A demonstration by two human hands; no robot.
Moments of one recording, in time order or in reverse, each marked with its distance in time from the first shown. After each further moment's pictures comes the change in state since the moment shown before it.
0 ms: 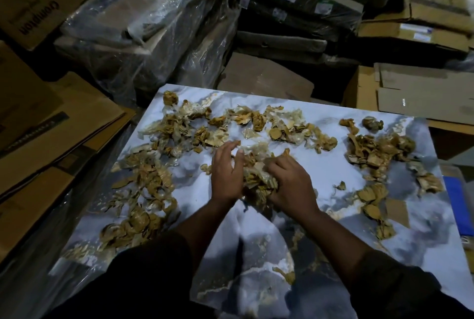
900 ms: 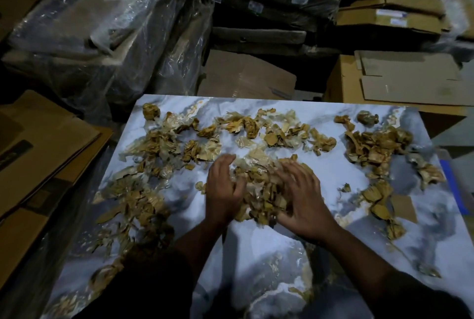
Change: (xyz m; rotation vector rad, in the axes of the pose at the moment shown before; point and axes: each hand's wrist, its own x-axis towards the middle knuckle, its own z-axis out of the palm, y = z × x) left_hand 0.023 -0.046 0.002 0.127 -0.103 0.267; right_hand -0.026 0.034 0.021 0.039 -0.174 0.196
